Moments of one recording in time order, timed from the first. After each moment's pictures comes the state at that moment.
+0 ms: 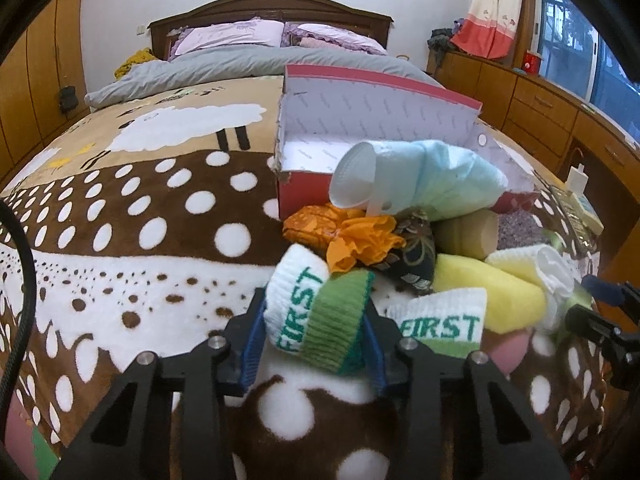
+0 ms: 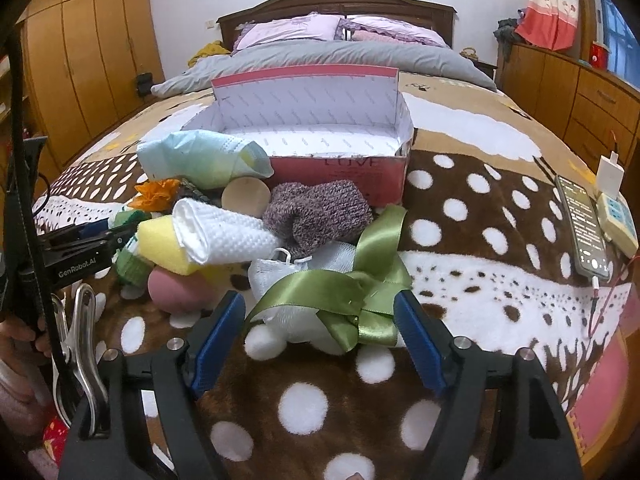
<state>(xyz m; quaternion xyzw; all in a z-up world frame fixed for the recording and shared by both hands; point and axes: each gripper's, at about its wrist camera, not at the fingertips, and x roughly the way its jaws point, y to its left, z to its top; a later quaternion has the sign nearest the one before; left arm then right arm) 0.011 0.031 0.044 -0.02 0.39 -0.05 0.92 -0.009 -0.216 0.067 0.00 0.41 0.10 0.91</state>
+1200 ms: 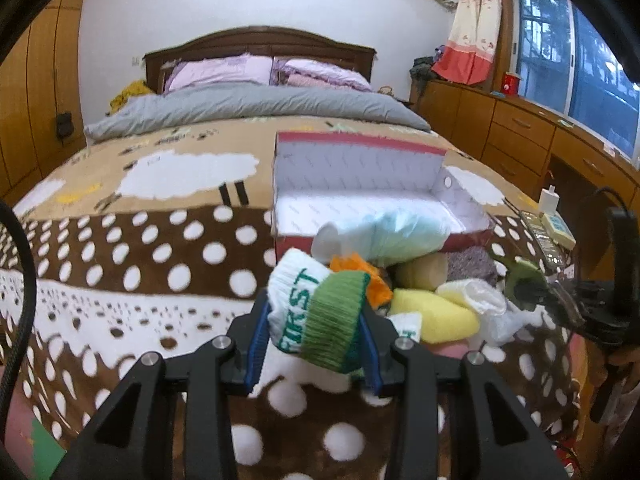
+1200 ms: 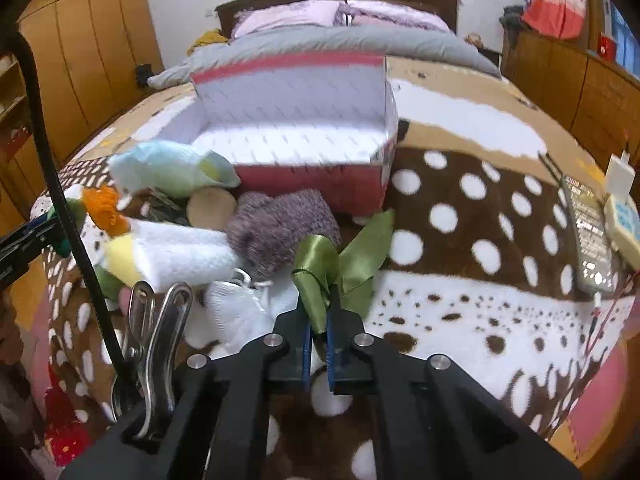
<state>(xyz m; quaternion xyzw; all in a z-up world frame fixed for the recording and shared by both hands) -0.027 0.035 0.104 -0.01 0.32 -0.07 0.94 0.018 -0.239 0.072 0.00 0.43 0.12 0.90</state>
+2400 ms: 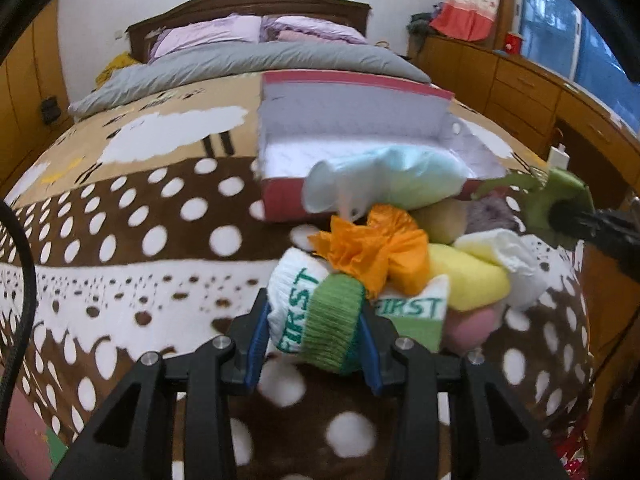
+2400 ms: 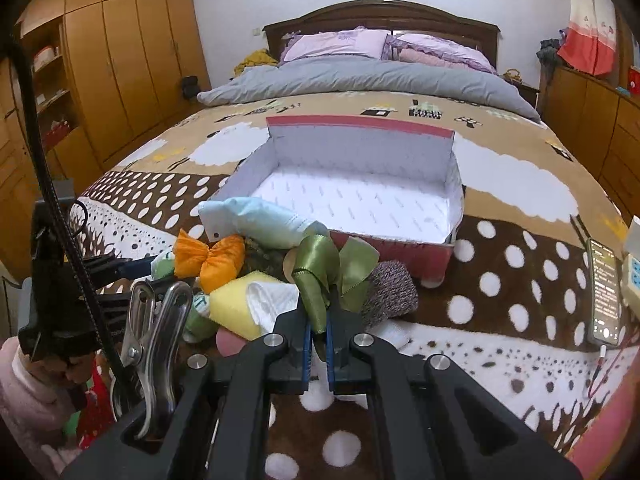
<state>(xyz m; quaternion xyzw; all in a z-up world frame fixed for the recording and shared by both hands) -0.004 0.026 0.065 0.01 0.41 -0.07 0.91 0.014 -0.198 0.119 -0.01 0.39 0.19 0.90</state>
